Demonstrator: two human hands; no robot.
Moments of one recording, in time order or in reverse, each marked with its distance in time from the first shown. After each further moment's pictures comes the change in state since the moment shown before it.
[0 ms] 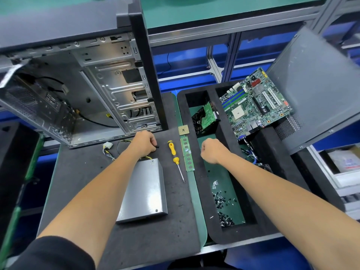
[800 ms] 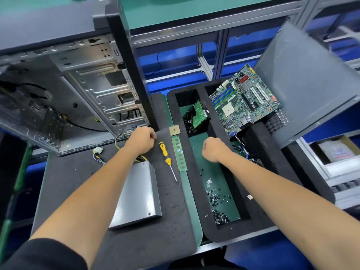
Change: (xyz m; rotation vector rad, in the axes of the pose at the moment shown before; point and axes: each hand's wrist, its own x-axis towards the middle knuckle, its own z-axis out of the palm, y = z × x) left_hand 0.014 0.026 0.001 0.186 0.060 0.205; right_hand -0.005 0.026 -0.010 0.009 0.063 0.067
